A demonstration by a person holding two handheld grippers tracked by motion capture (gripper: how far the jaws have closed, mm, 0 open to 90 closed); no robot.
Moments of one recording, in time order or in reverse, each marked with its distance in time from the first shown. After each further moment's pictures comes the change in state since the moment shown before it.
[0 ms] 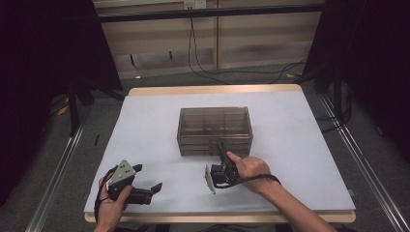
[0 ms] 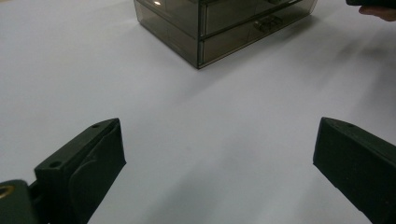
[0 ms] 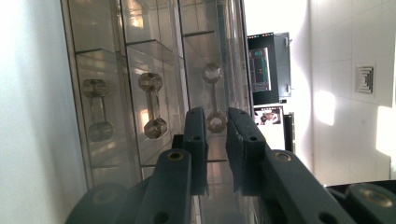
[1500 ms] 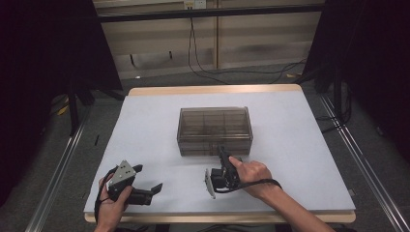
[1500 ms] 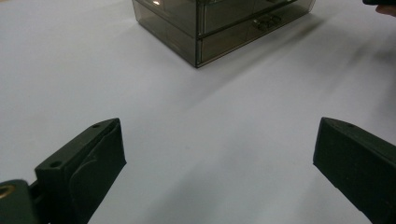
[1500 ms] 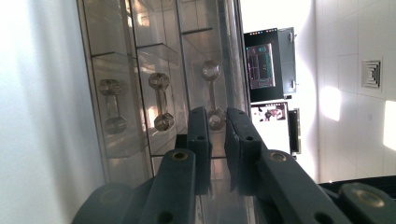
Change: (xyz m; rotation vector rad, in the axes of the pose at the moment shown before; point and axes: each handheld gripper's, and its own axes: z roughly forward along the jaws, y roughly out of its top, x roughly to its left) left arm -0.002 -0.001 0.000 0.001 -0.001 0.004; right arm -0.001 0.004 -0.014 0.013 0.016 0.020
